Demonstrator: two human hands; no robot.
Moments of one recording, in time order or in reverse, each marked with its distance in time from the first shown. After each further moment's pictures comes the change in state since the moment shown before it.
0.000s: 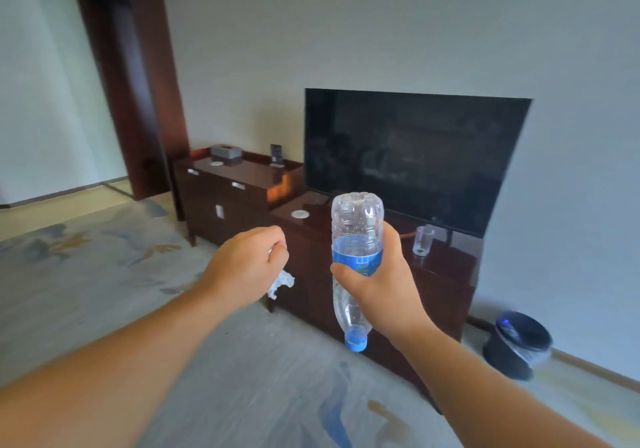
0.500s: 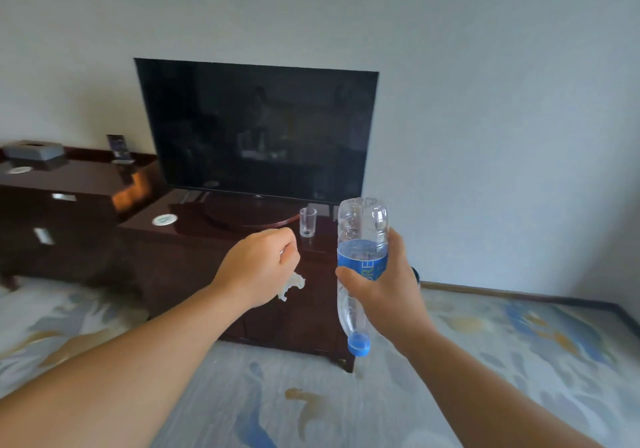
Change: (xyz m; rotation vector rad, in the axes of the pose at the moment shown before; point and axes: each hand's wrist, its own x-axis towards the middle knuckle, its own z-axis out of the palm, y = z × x) left_hand 0.099 0.116 0.155 -0.233 -0.247 0.367; right_hand 0.016 0.076 -0.129 -0.197 0.426 0.245
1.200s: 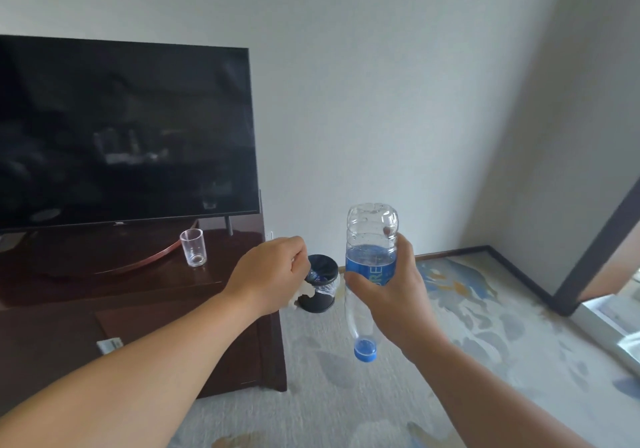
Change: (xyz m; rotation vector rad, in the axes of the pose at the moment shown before) left_hand 0.166 0.082 0.164 -0.204 -0.243 0.281; right_hand 0.105 0.092 -0.114 -0.087 0.355 0.197
